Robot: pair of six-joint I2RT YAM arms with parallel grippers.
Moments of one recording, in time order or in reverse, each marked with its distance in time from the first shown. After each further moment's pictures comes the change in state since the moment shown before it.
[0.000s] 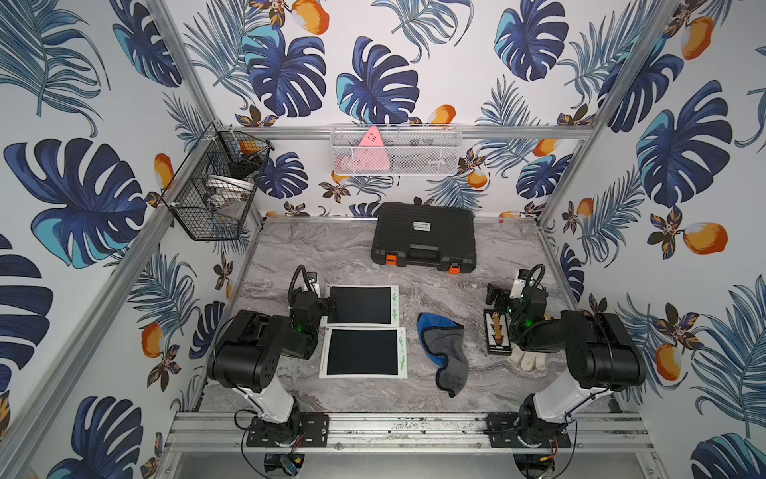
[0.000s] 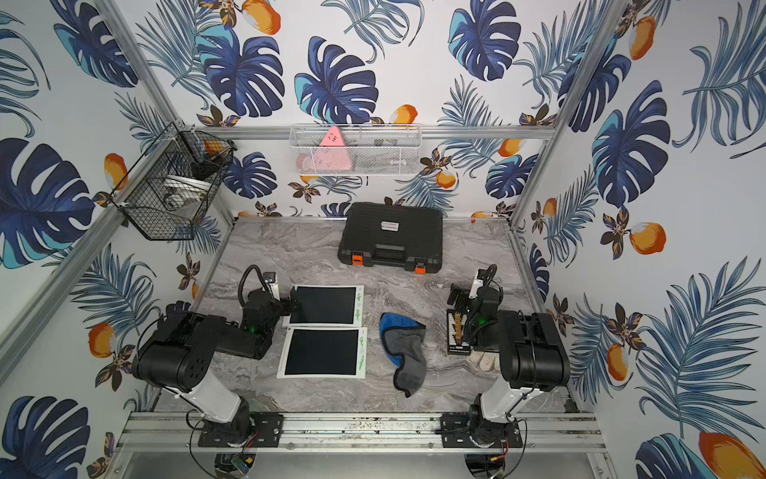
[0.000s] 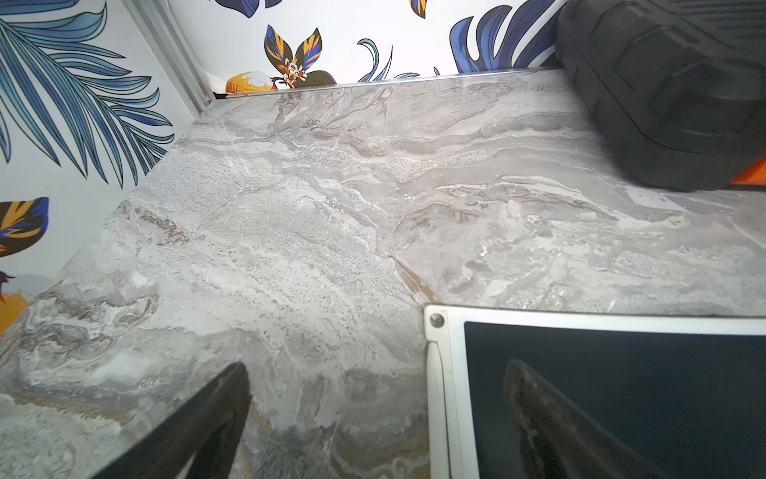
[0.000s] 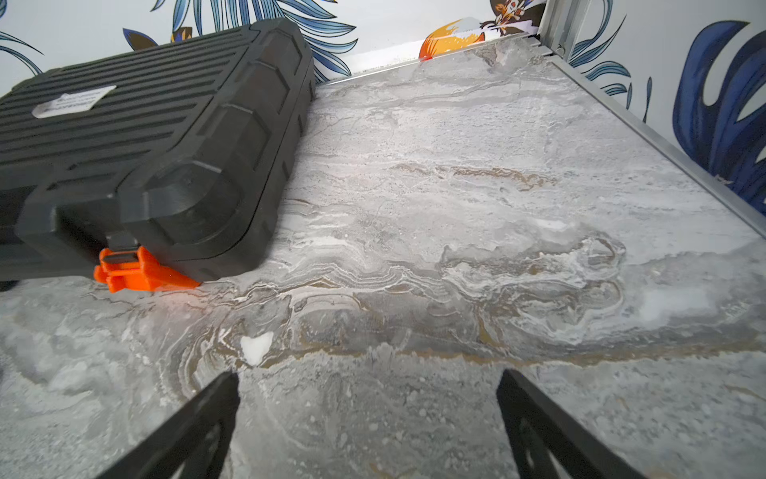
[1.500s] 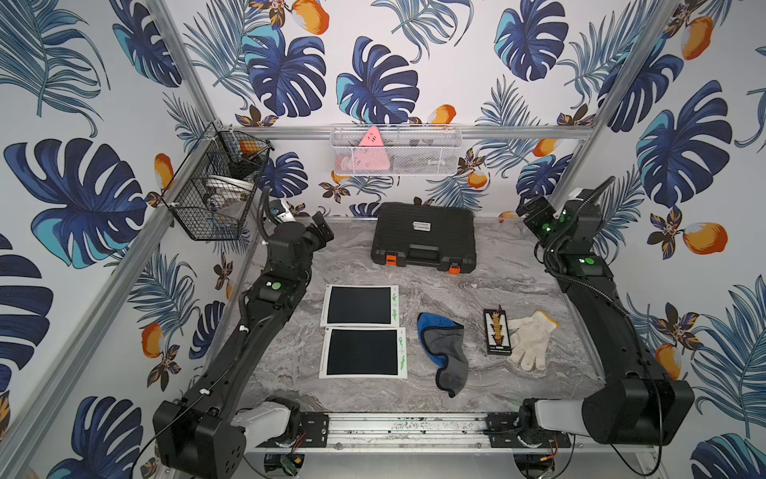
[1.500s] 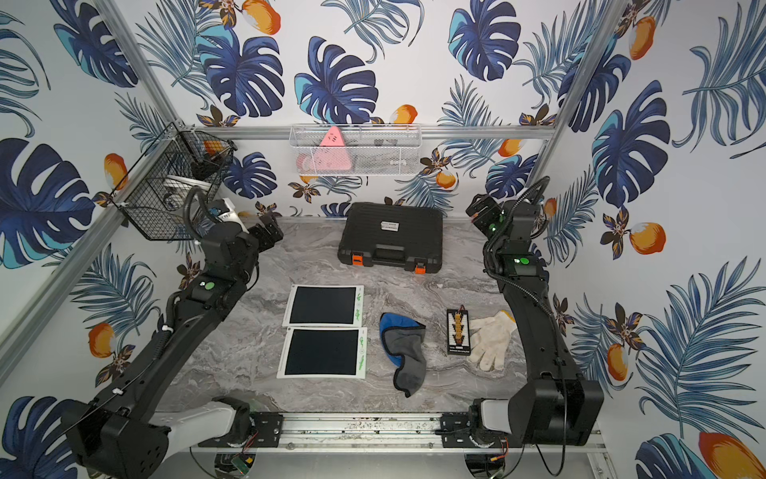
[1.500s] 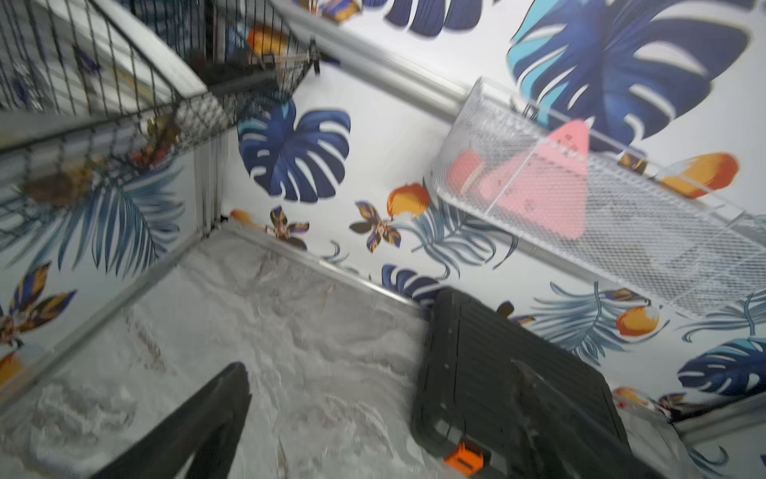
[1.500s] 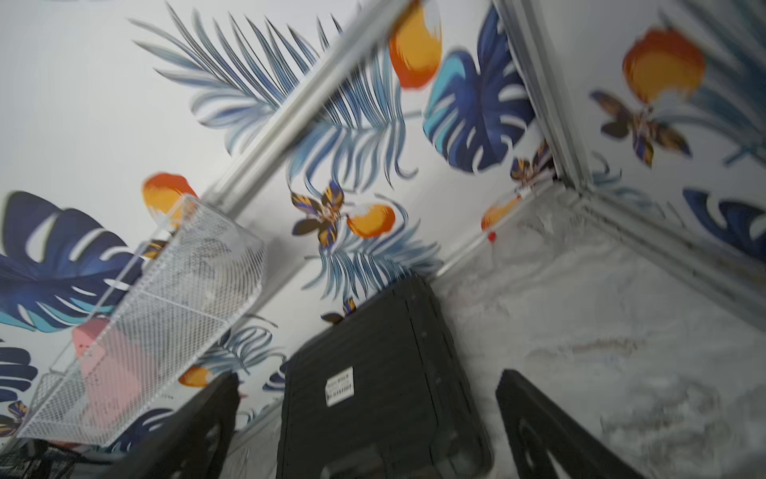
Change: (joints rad) left arm -0.076 -0.412 0.819 -1.160 -0.058 -0.517; right arm 0.097 -0.298 0.941 -1.149 0.073 0.605
